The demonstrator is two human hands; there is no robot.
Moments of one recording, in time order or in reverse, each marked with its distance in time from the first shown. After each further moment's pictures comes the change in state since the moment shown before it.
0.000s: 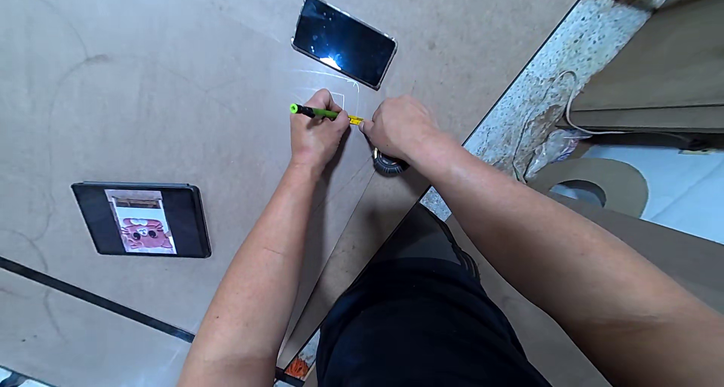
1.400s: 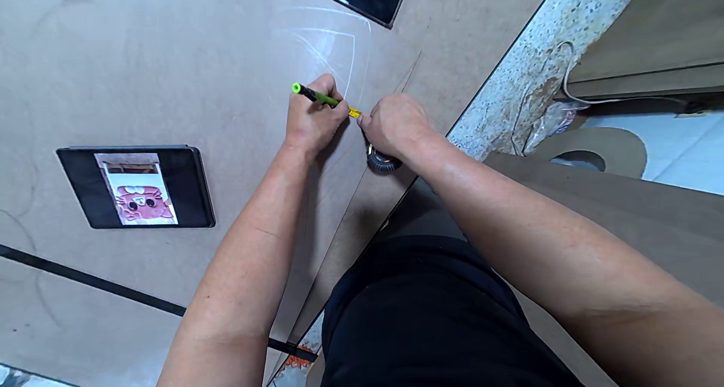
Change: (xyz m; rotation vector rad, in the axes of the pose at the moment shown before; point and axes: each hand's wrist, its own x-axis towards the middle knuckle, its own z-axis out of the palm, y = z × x) left_hand -0.053 -0.038 -0.027 0.058 -0.163 0.141; right_hand -0.051 -0.034 0.070 0.071 0.021 0.081
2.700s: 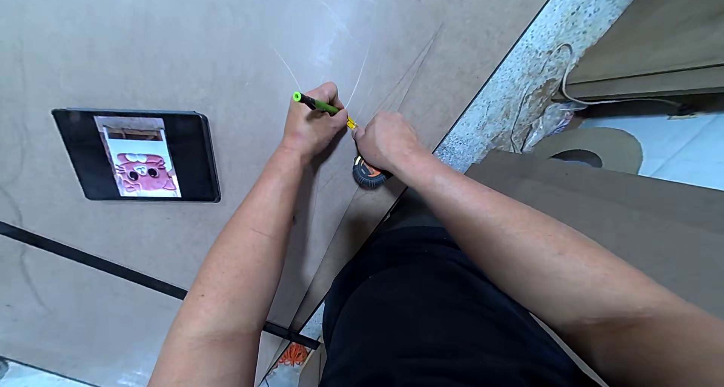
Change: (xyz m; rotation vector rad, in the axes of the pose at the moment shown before) left_hand -0.058 -0.032 -0.017 -0.028 -0.074 0.042; right_hand -0.043 -0.036 0.055 0.088 -0.056 0.038
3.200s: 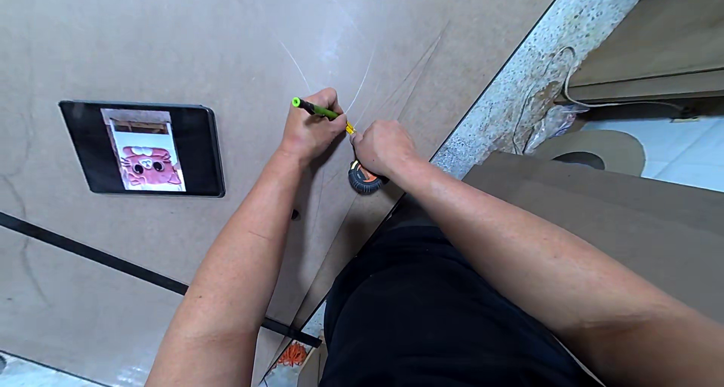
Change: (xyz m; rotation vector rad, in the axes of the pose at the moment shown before) left_hand -0.017 -0.007 -0.007 0.018 -0.009 0.003; right_hand -0.010 -0.012 0.014 0.036 -0.028 0.013
